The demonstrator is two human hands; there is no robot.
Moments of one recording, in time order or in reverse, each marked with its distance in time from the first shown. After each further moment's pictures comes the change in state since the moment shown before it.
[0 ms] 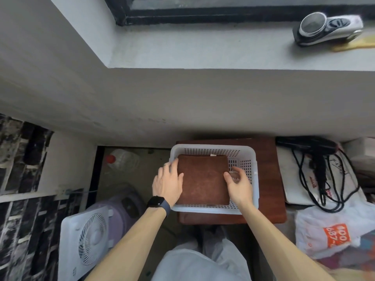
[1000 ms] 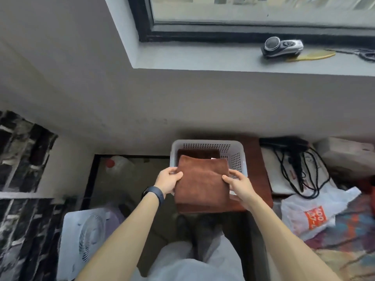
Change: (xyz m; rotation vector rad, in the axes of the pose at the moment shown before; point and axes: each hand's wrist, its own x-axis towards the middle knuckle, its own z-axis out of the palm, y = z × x) left_hand -0.049 -0.012 -0.024 -1.175 -0.352 -0.415; right_hand -0.085 -0.012 -0.041 0.298 -0.206 0.182
